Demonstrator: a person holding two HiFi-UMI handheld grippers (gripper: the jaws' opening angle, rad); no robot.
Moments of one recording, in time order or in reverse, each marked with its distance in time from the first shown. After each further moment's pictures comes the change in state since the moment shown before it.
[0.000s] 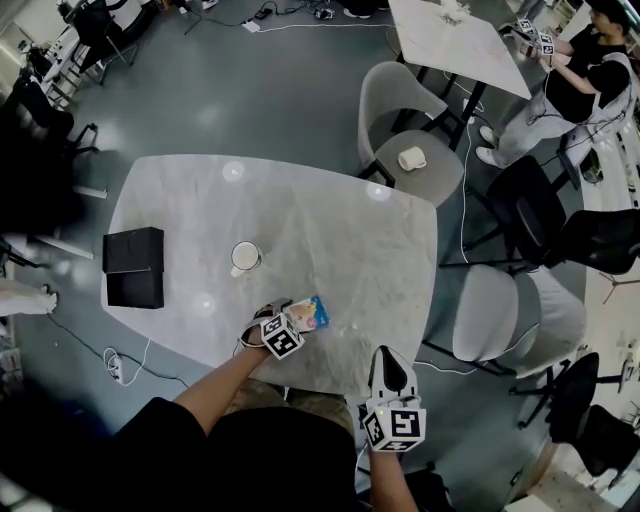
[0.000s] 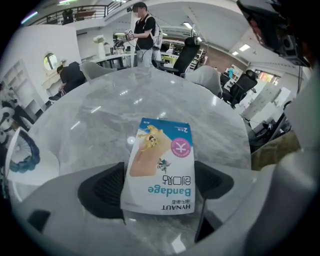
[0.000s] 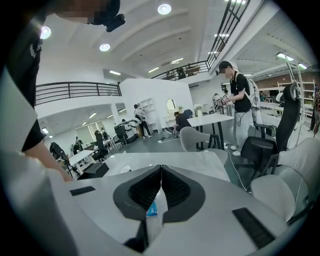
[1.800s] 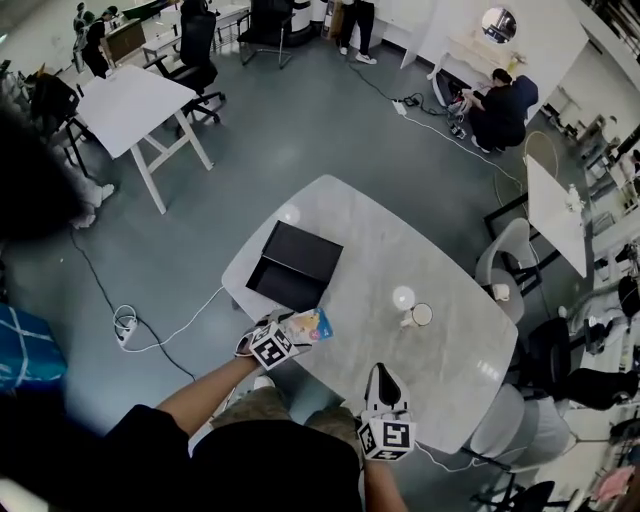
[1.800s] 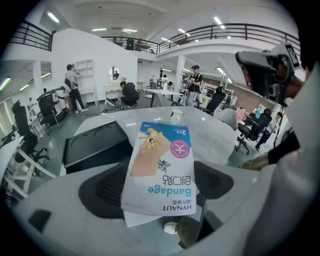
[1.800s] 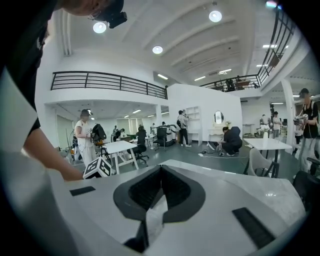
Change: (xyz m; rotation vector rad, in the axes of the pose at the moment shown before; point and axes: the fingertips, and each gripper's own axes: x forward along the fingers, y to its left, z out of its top) left arm -0.323 0.150 -0.369 -0.351 -0.409 0.231; right arm 0.048 0.504 -0.040 -0.338 -0.099 0.347
